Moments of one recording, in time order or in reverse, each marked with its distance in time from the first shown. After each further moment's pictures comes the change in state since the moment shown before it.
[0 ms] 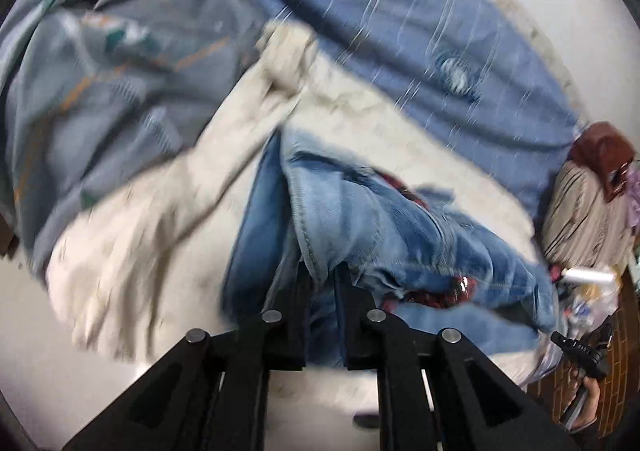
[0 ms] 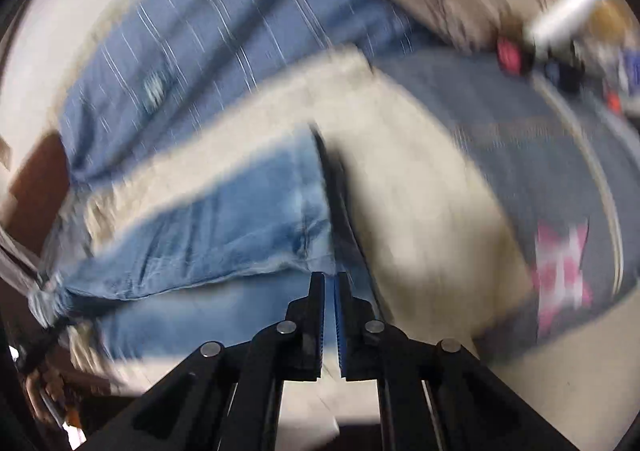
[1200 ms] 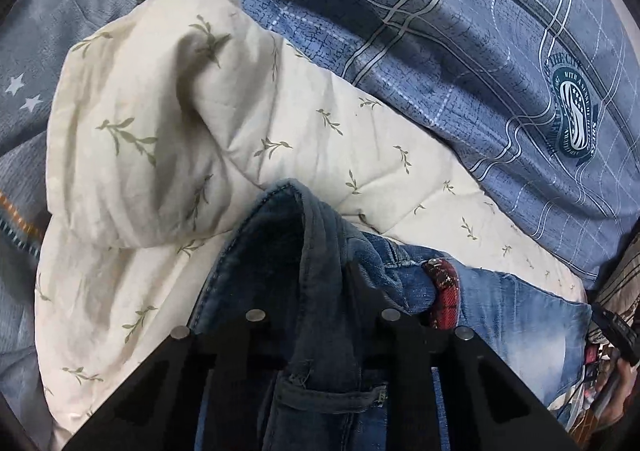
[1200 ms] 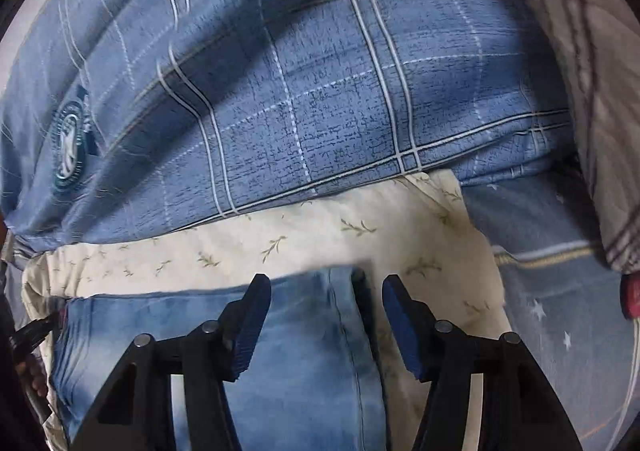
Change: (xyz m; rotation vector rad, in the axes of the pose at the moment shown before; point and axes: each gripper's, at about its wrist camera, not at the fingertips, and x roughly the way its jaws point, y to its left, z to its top) left arm 0.229 -0.063 0.216 -0.008 0.108 0.096; right arm 0.174 0.096 0.271 -0.135 0.016 -0.126
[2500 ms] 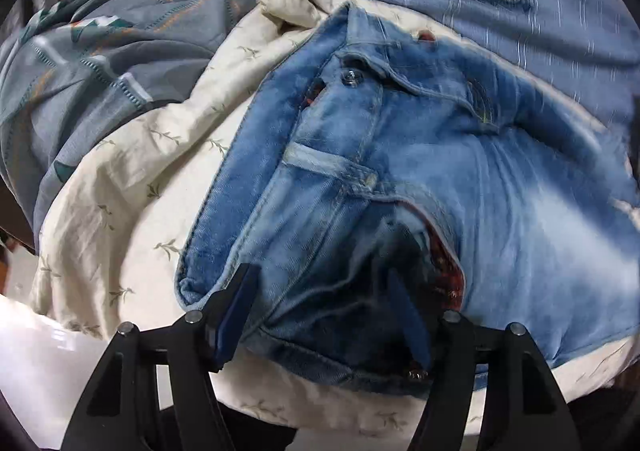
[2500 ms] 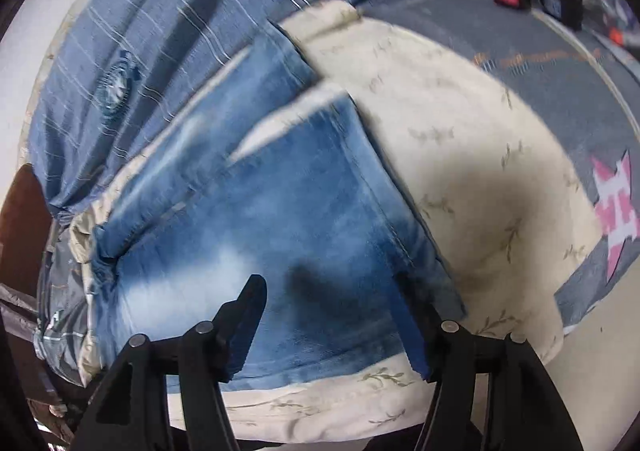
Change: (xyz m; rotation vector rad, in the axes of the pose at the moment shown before) left arm -0.137 0.022 -0.255 0.116 -0.062 0.265; right arm -0.121 -0.037 -0.273 0.297 0.043 0.116
